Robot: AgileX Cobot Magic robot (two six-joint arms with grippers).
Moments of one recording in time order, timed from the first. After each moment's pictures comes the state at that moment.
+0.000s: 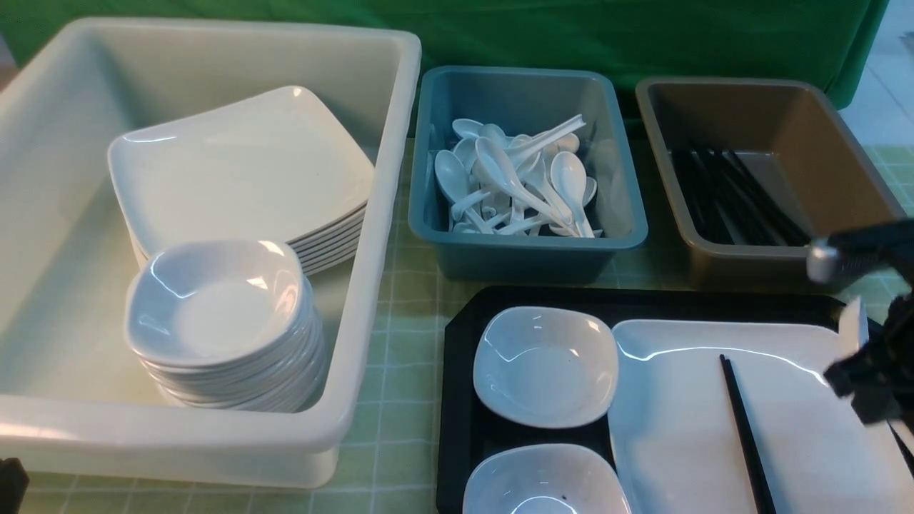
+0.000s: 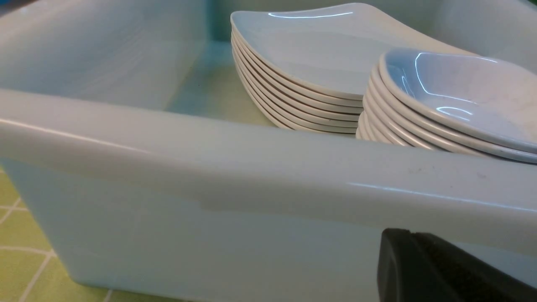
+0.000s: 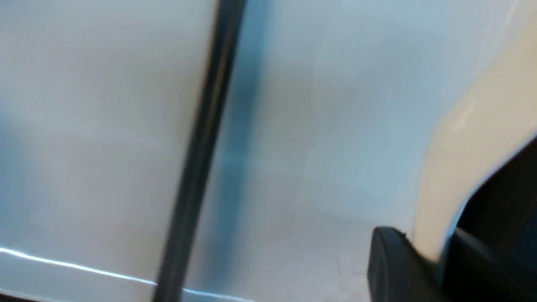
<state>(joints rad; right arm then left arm) 0.12 1.45 -1.00 0.03 1.00 -0.08 0.06 0.00 0.01 -0.06 0.24 -0.02</state>
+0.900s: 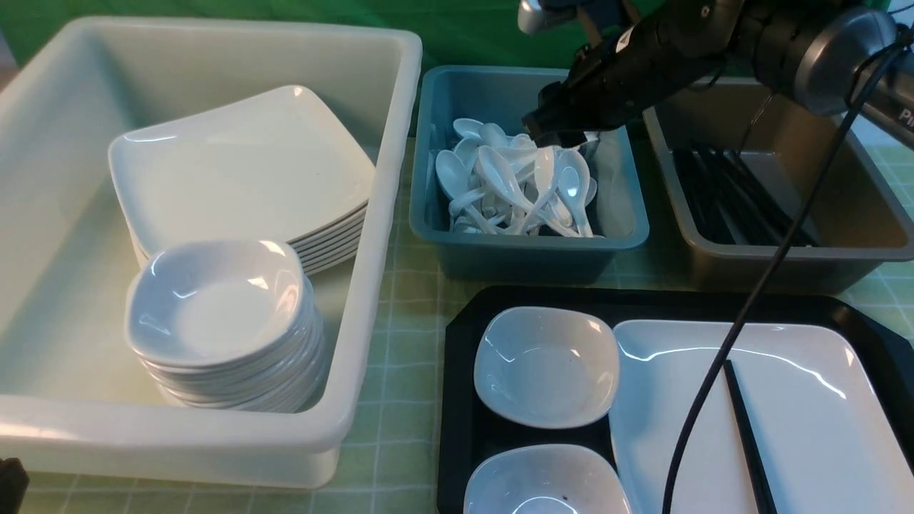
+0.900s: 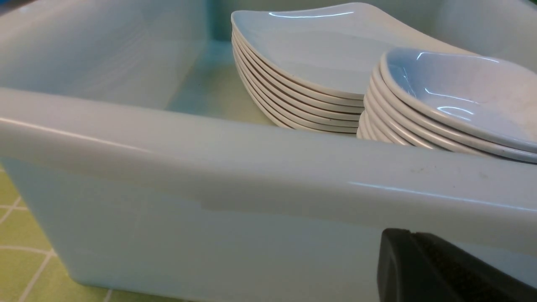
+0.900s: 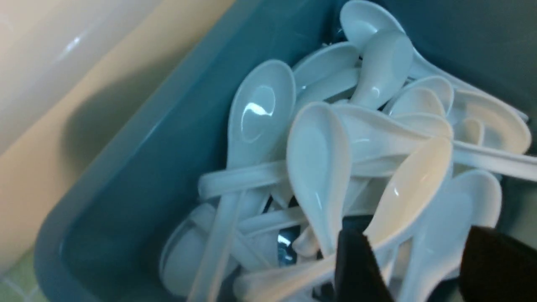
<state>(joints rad) 0.40 2.13 -2.02 0.20 0.85 -0.25 0.06 0.00 0.01 -0.06 0.24 -0.02</state>
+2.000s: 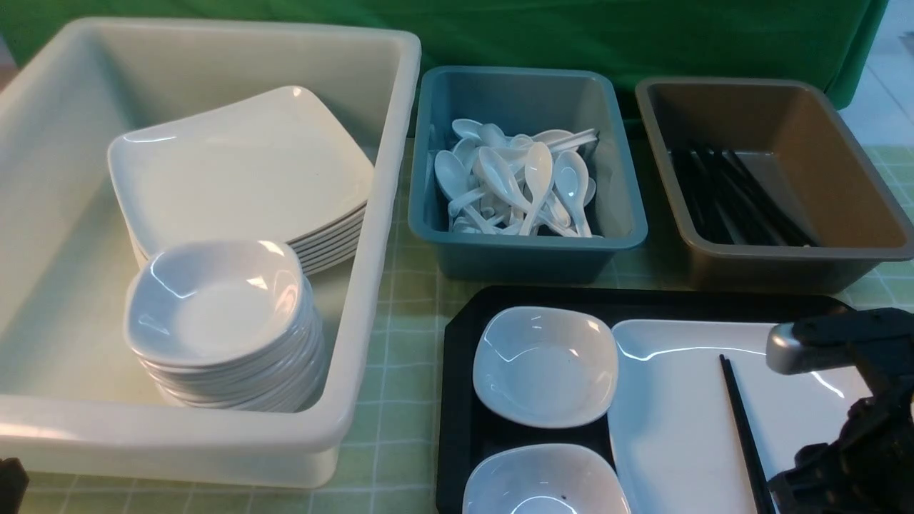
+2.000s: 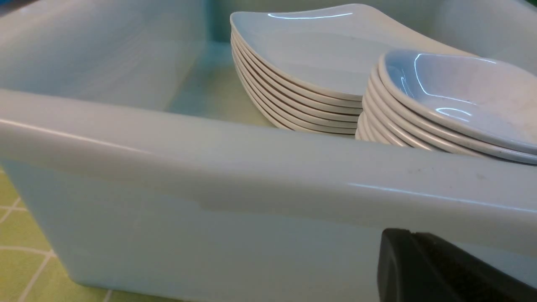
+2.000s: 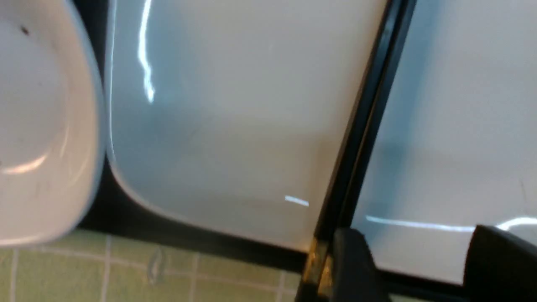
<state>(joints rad) 0.40 1.26 -0.72 0.04 0.88 0.25 0.06 0.00 0.01 -0.06 0.24 -0.02</state>
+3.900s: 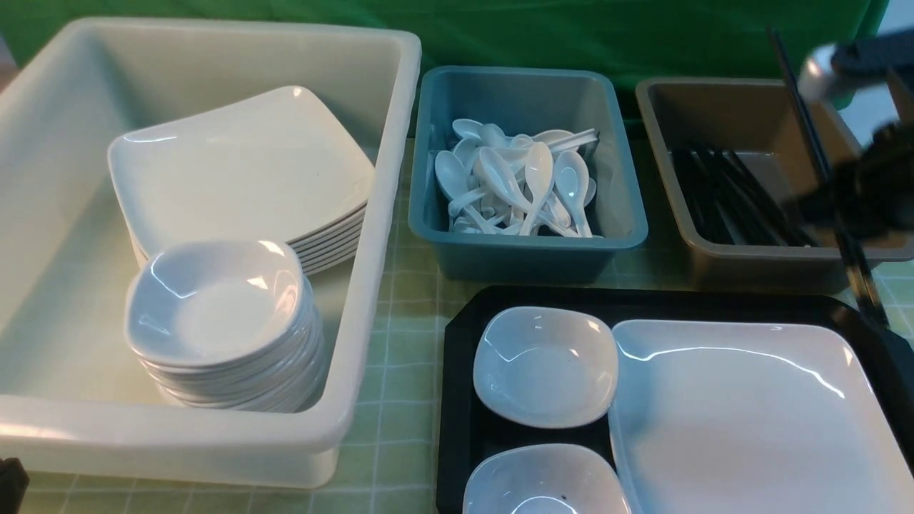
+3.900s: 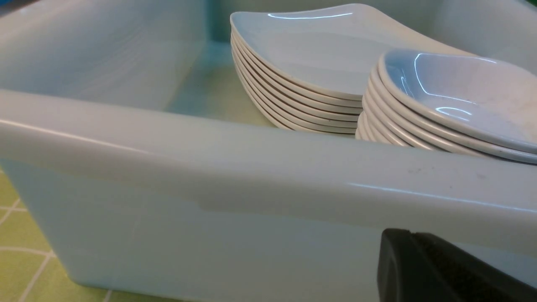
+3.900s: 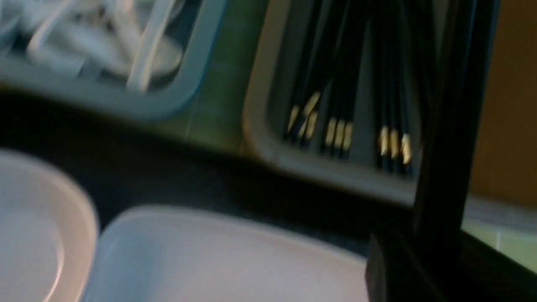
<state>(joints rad) 0.23 1.47 -1.22 -0.18 0.67 0.16 0.06 0.00 0.01 -0.06 0.24 -0.02</state>
